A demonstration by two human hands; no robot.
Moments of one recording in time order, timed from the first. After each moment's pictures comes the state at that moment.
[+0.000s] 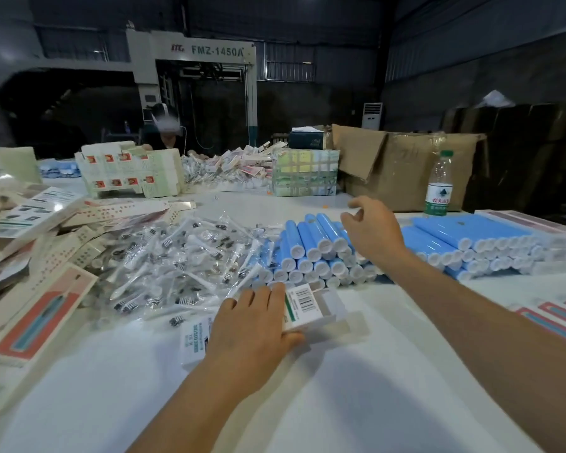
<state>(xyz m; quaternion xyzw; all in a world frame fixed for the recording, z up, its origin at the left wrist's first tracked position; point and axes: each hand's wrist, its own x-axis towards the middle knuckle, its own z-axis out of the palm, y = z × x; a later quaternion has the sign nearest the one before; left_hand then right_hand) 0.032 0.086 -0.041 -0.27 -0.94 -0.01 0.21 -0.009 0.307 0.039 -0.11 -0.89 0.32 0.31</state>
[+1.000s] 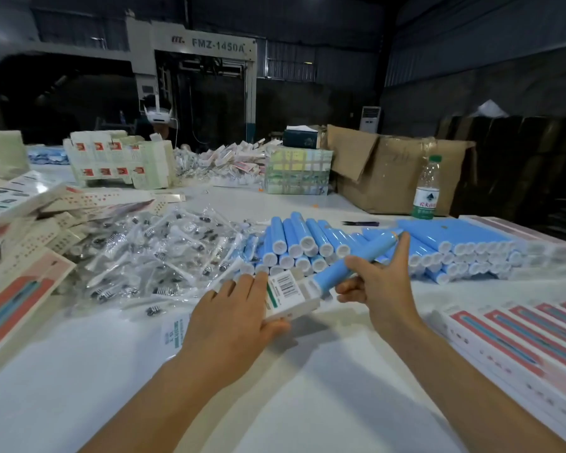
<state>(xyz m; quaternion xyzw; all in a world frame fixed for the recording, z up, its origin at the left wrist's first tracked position) 0.033 0.090 -0.038 -0.27 -0.93 -0.05 0.25 0.066 0.298 0.000 -0.07 -0.60 0.75 0.26</state>
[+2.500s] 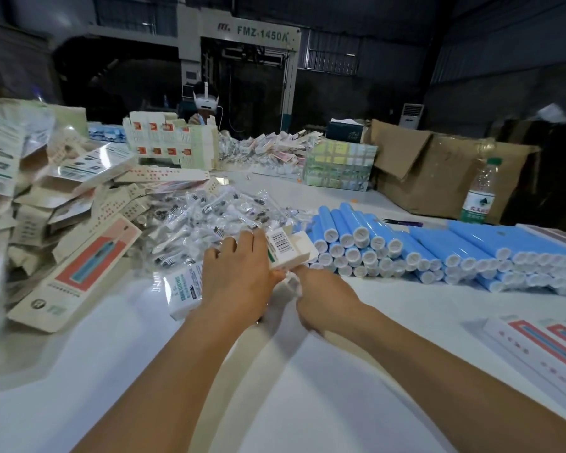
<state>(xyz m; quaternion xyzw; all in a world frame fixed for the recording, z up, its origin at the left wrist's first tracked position) 0.012 0.047 -0.028 -0.11 -0.95 -0.07 0.27 0.030 0.188 -0.026 0.04 -0.99 0.12 0.03</state>
